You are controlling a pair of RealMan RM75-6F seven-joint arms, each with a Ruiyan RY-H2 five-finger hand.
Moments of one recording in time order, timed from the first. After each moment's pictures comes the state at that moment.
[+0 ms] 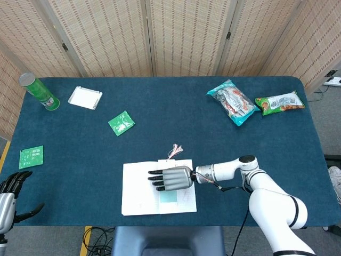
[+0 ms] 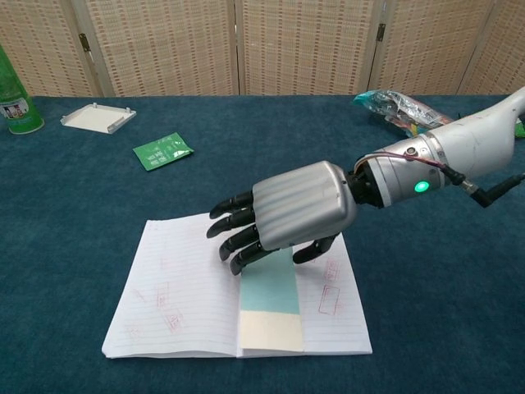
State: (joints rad) left arm 0.00 -1.12 -0.01 -1.66 1.53 1.57 -0.01; right arm 1.20 -1.82 -0.36 -0.47 -2.18 1.29 0.34
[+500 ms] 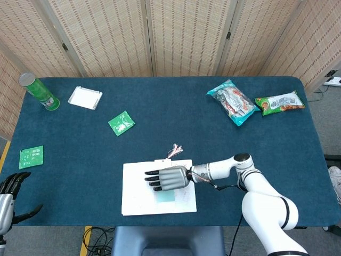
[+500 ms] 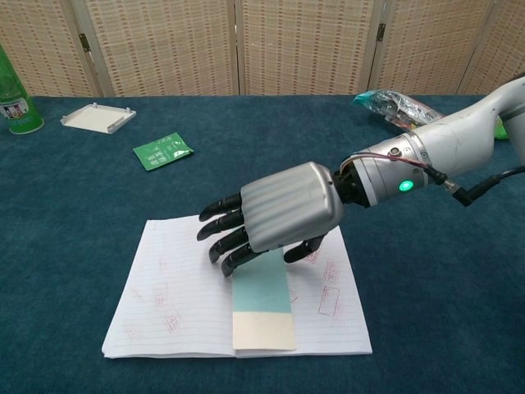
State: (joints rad) left arm 0.01 -1.12 -0.01 -1.66 1.52 1.58 -0.01; right arm 1.22 -1.88 -0.39 -0.37 -2.17 1.31 0.38
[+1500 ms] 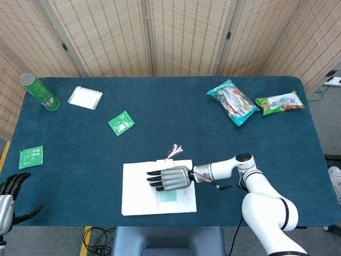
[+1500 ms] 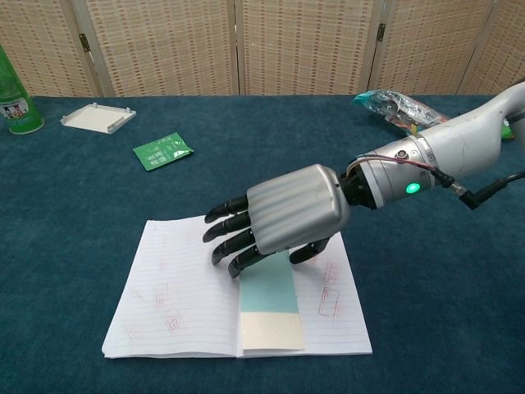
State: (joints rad) left arm 0.02 -1.13 -0.01 -1.66 1.52 1.58 -0.01; right arm 1.21 -1.89 -0.43 -0.33 -2.14 1.34 0.37
